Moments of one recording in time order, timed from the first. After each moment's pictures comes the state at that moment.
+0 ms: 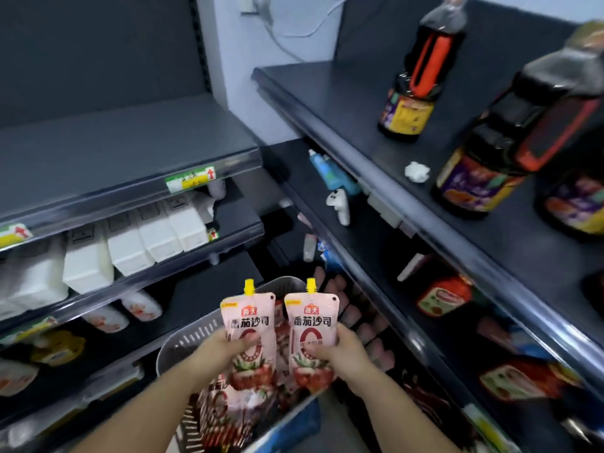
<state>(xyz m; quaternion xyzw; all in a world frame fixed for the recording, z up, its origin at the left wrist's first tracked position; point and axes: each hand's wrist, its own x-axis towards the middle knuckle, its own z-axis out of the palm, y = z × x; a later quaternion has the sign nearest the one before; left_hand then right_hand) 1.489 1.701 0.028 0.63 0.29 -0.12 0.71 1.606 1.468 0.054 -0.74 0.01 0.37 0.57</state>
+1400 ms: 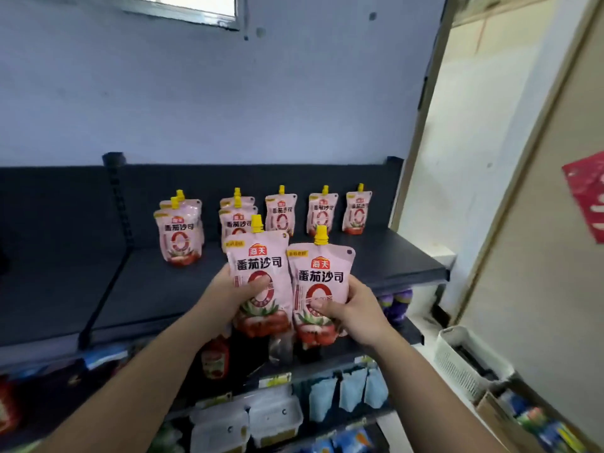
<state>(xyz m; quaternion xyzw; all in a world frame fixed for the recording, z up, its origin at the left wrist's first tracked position) 1.361 0.908 0.331 0.58 -0.37 -0.25 0.68 1.182 0.744 0.324 -0.72 0.20 -0.27 0.61</state>
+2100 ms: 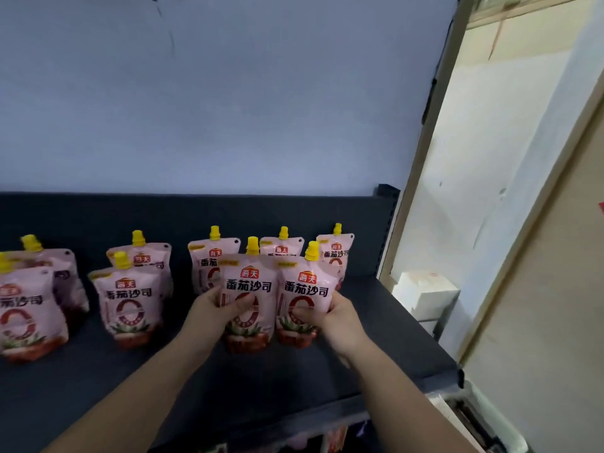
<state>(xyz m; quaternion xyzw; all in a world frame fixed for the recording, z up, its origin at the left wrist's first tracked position) 1.472 0.628 0.303 0.56 -0.24 -0.26 0.75 1.312 0.466 0.317 -0.68 0.20 -0.26 0.65</state>
